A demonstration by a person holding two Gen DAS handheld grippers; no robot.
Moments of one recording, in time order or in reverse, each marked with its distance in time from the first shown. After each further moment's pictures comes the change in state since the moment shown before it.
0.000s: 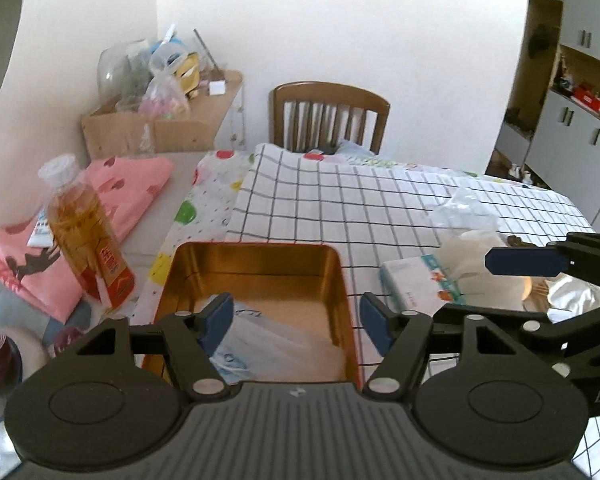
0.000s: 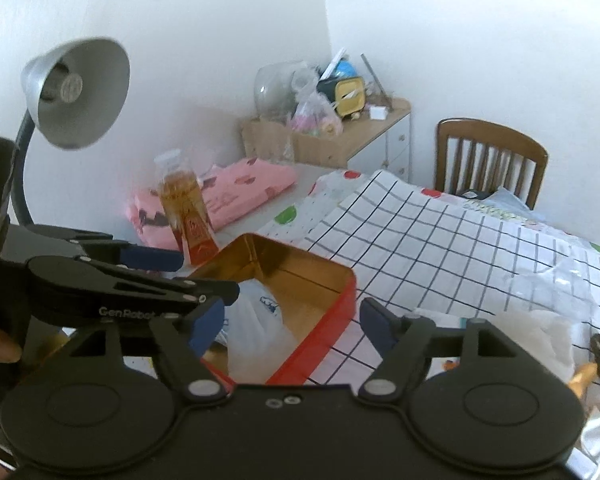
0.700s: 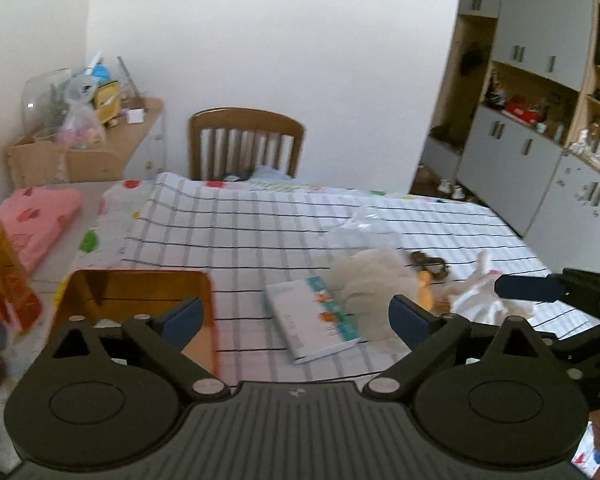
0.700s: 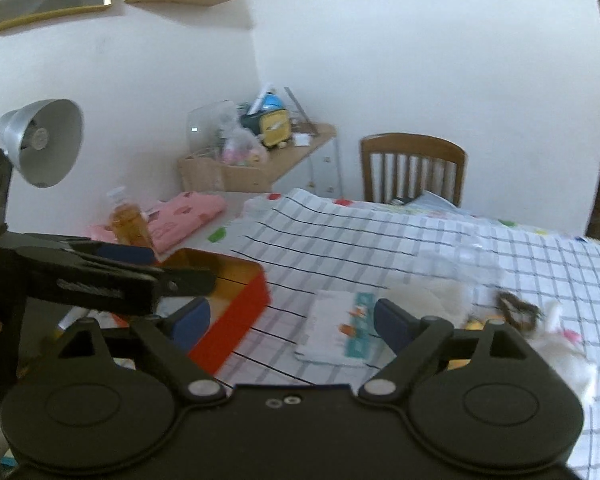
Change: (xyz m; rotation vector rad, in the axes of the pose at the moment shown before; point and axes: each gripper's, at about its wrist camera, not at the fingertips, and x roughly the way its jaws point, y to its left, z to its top) left arm -0.010 -0.073 -0.002 0.042 -0.081 -0.216; right arm -0.090 -0.059 -0.051 0.120 -0.097 -0.162
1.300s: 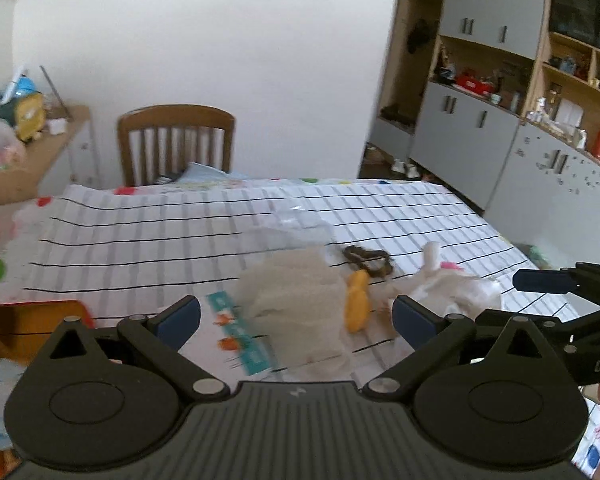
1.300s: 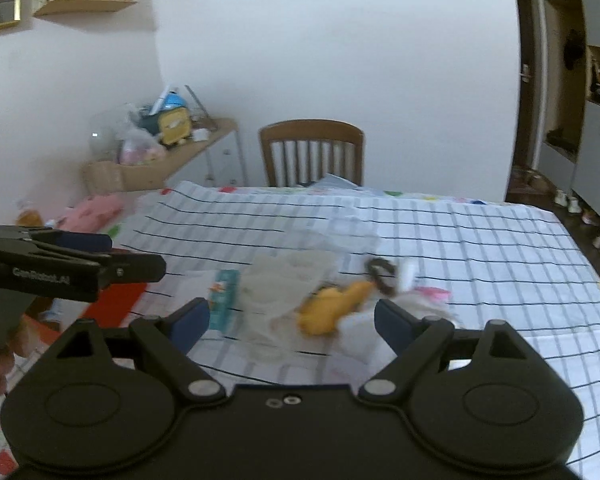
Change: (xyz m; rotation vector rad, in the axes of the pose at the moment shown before) left arm 0.083 -0.081 0.009 0.096 0.031 -0.127; right arm -0.023 -0.099 -0.028 0.088 0.008 -0.234
